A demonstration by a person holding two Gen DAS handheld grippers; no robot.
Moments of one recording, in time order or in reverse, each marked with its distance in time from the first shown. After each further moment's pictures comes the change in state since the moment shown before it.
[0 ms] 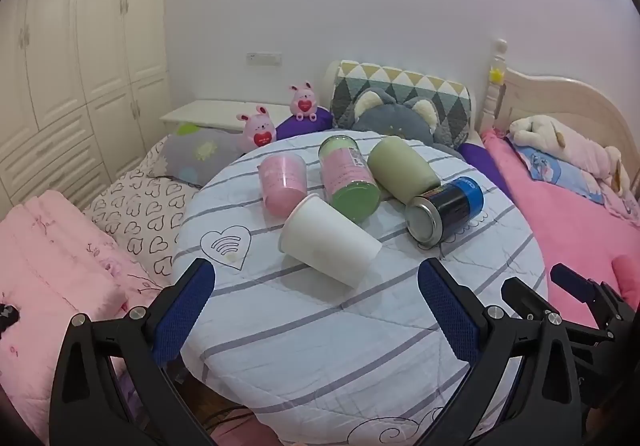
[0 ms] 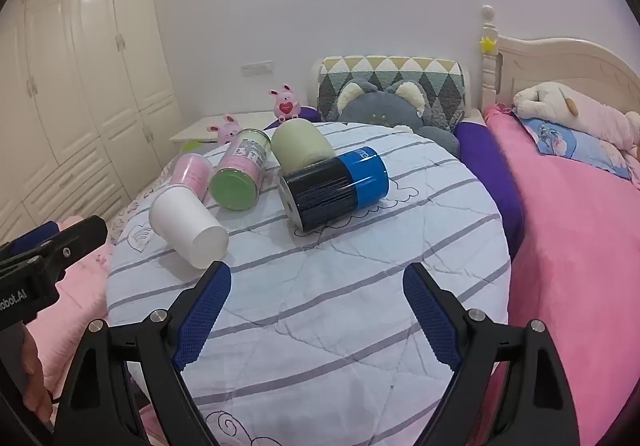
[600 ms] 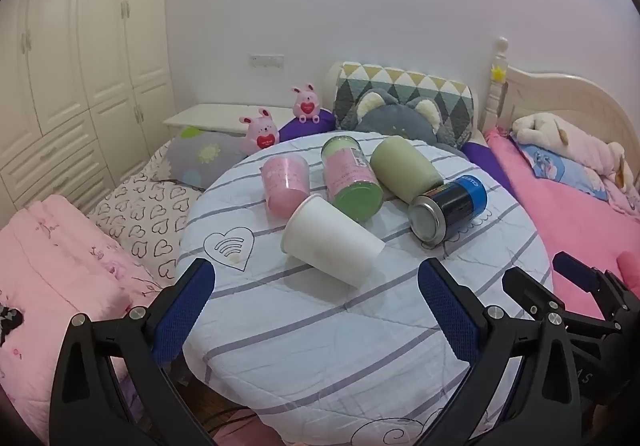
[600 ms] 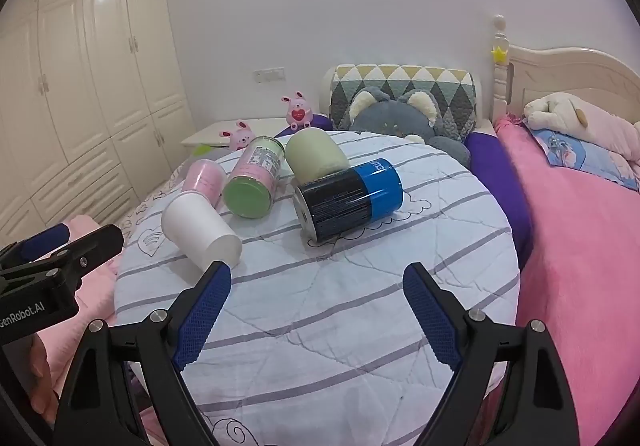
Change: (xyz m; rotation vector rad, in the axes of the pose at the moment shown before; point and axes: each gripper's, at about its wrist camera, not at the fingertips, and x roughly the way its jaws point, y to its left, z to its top) left arm 0.002 0.000 -0.003 0.011 -0.020 0.019; right arm 0.000 0.006 0.004 -0.026 -0.017 0.025
